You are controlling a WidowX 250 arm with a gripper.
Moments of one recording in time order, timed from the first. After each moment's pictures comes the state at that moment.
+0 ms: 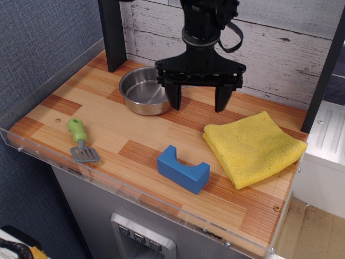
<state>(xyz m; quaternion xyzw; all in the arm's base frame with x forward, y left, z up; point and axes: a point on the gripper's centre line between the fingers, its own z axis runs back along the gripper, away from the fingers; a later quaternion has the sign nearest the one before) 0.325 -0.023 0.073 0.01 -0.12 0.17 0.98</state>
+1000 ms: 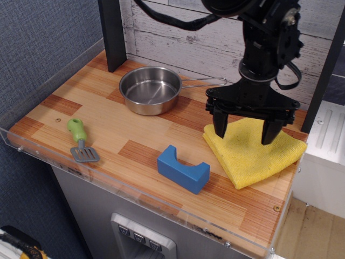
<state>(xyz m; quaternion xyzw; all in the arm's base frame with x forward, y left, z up) 0.325 -0.089 0.050 0.01 -0.10 0.12 0.99</state>
